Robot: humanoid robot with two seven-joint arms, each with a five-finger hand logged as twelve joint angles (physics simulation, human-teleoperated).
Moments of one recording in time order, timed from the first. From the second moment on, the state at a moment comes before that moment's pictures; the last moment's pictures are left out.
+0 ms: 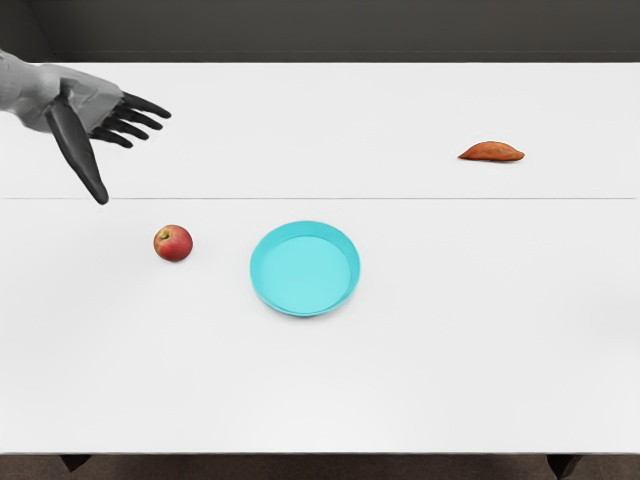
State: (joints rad) left arm -1.97 0.74 0.79 -1.16 -0.03 -0.61 0.13; right arm -0.09 0.00 0.08 0.18 0.00 0.09 -0.03
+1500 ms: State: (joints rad) left arm -1.98 0.00 1.27 -1.49 -0.41 0.39 0.14; right arm -0.09 0.00 0.08 0.19 0.00 0.09 -0.03
